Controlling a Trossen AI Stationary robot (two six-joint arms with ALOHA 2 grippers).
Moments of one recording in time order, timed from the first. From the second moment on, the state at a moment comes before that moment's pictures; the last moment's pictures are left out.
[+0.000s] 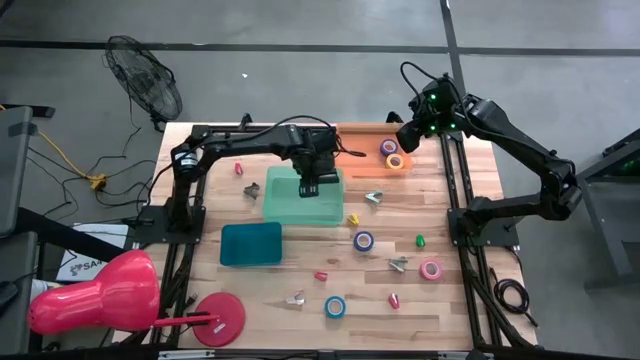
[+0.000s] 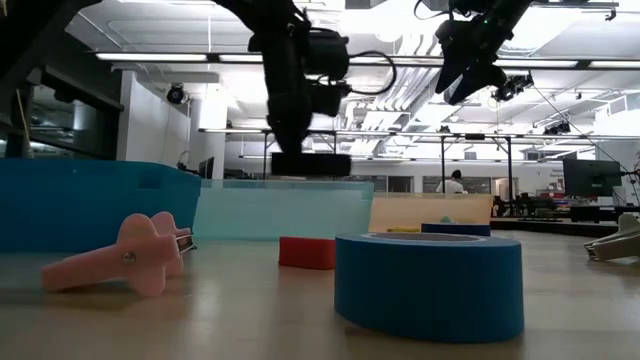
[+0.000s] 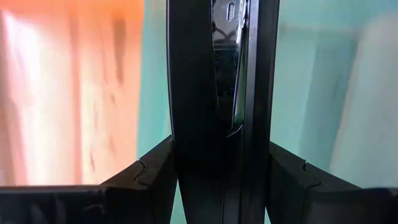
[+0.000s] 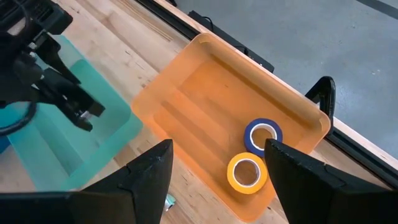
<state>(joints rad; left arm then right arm) 0.32 1.97 1.71 -1.05 0.00 0.23 -0.78 1.22 1.26 -0.90 -0.11 0.13</state>
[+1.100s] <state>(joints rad) 0.30 2.06 1.71 -0.98 -0.02 0.37 -0.78 1.22 1.26 -0.90 -0.13 0.11</state>
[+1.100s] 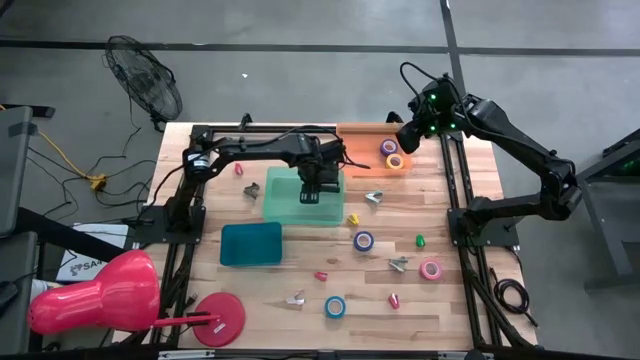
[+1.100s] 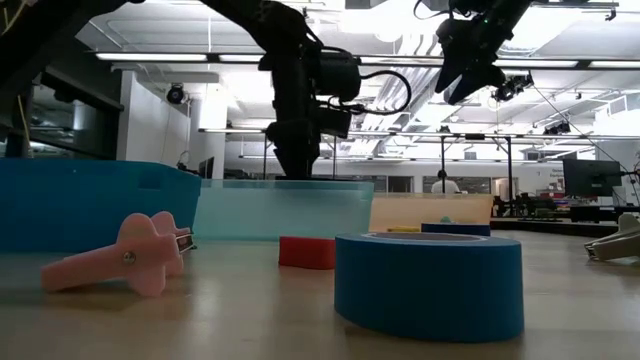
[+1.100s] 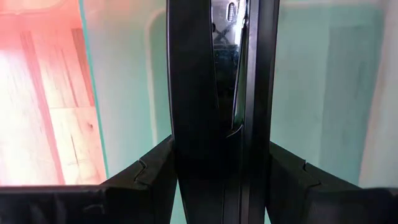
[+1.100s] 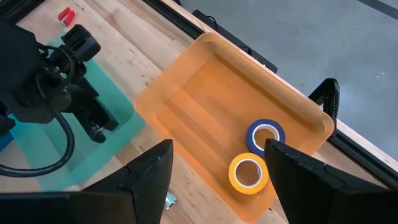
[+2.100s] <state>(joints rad) 0.30 2.13 1.71 -0.95 -0.07 0.36 -0.78 1.22 1.26 -0.91 -0.13 0.12</state>
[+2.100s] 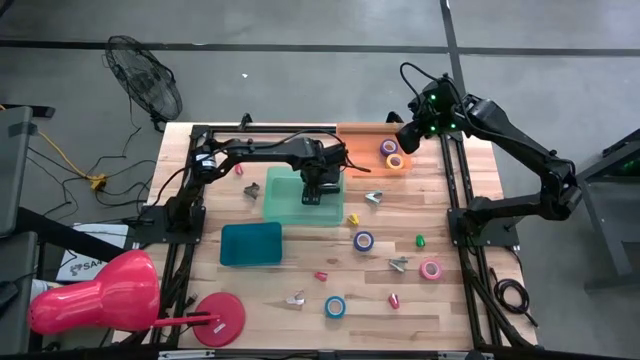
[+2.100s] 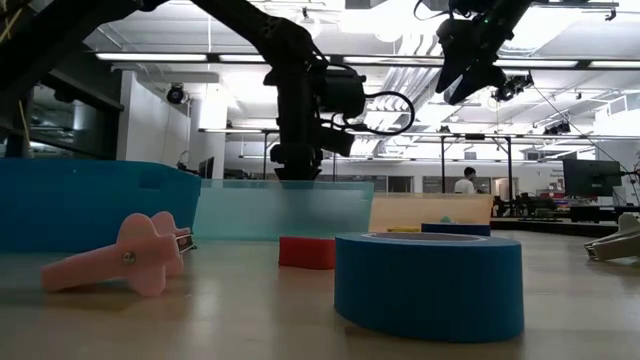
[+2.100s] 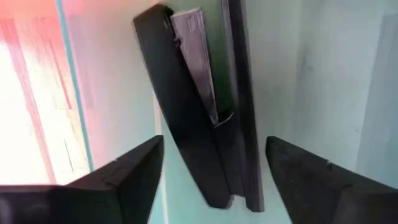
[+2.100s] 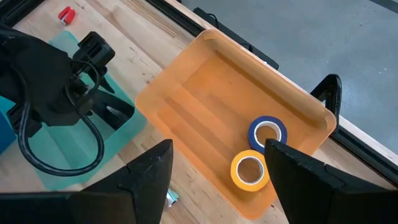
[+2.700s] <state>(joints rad) 0.30 2.04 1.71 -1.08 -0.14 0.22 -0.78 1.22 1.26 -0.91 -0.13 0.12</state>
